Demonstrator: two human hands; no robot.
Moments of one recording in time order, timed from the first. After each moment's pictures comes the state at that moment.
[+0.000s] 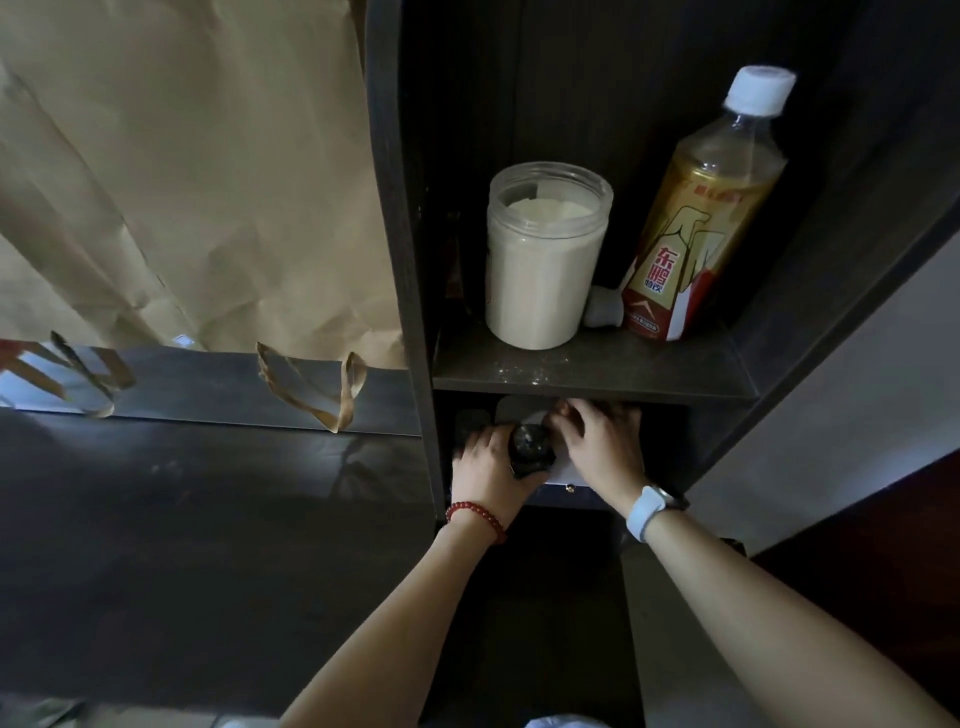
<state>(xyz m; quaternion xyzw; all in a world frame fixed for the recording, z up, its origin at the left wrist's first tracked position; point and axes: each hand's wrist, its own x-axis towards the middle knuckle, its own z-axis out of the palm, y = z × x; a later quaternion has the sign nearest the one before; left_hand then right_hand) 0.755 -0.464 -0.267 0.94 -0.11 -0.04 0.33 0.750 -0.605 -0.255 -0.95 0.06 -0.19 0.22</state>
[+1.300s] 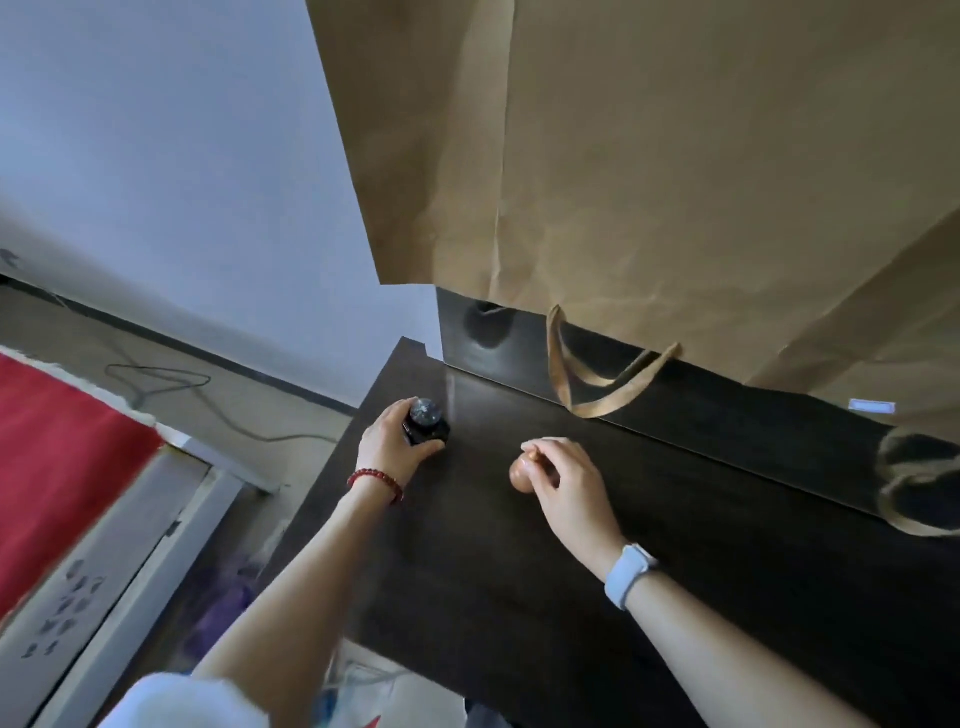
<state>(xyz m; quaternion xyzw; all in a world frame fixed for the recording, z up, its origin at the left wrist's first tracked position) 0.935 0.261 -0.357 0.91 0.15 -0.03 0.39 0.901 0.047 -0.328 -0.91 -0.08 0.00 0.41</state>
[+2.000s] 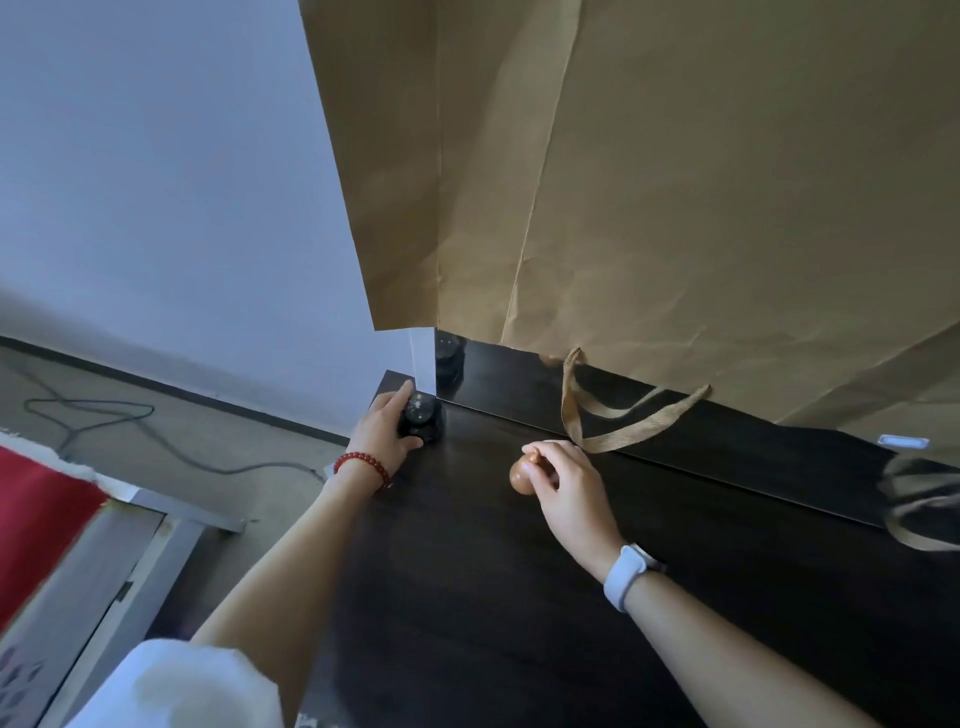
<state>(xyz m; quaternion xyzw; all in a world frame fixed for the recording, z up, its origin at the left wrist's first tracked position) 1.017 0.295 -0.366 0.92 0.05 -0.15 0.36 0.947 0.073 -0.338 -0.92 -0.05 -0.04 0.39</state>
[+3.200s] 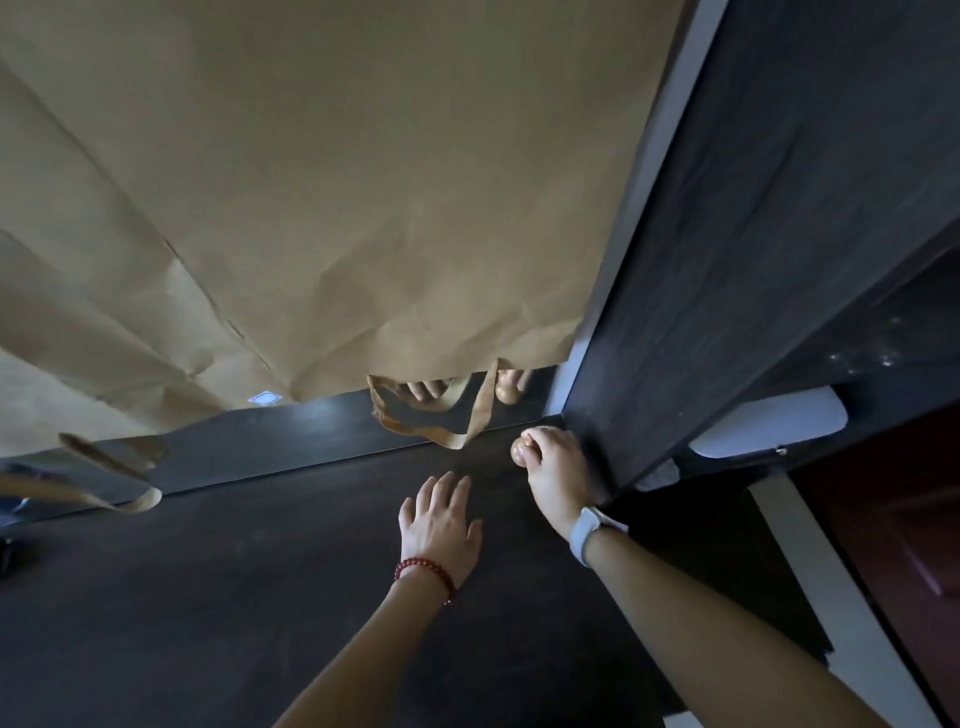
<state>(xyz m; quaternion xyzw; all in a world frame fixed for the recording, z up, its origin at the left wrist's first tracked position) 0.844 -0.220 -0.356 0.95 -0.20 -0.22 0.12 0.829 -0.375 -0.363 -0.91 0.22 -0.11 0.34</state>
